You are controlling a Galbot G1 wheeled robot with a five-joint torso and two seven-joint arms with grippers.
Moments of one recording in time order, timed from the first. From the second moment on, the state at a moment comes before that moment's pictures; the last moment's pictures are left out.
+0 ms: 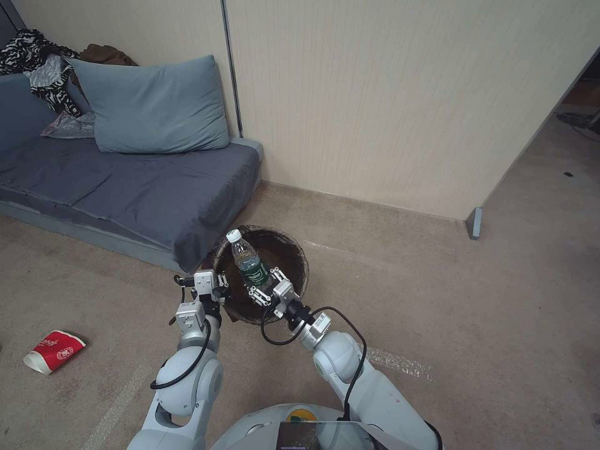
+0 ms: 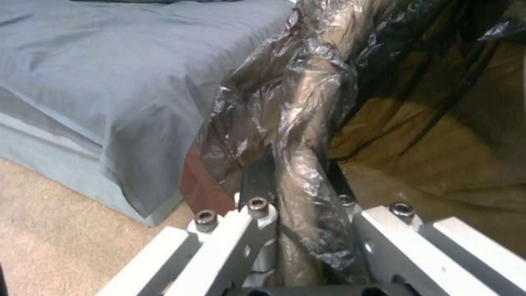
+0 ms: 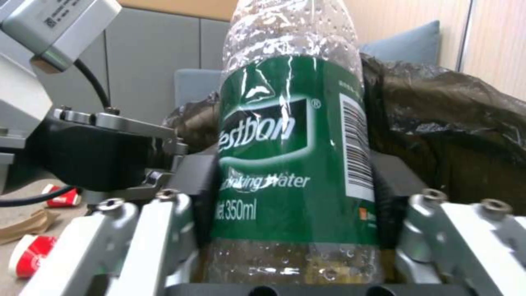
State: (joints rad) left arm 1.55 -1.48 -0.43 -2.21 -0.14 0.36 -0.26; right arm -1.18 1.37 -0.04 1.70 0.12 0.33 -0.27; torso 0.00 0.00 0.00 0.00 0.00
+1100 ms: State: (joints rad) left arm 1.55 -1.46 -0.44 -2.19 -0.14 0.35 -0.25; right arm -1.30 1.39 0.10 1.98 -0.05 0.35 -0.08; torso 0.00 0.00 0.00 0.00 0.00
